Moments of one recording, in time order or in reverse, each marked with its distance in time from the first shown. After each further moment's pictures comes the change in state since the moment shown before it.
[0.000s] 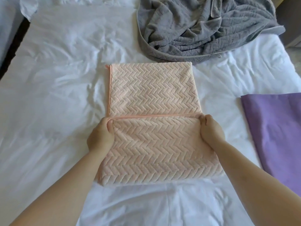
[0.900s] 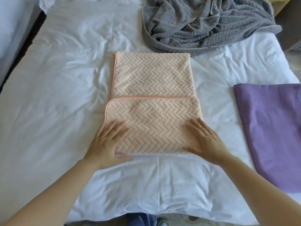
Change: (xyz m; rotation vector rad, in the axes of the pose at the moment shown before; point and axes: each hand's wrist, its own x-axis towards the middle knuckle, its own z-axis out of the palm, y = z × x) left_hand -0.111 -0.045 -0.016 0.399 -0.193 0.772; right_hand -0.101 0.066 -0.018 -0.229 -0.136 -0.750
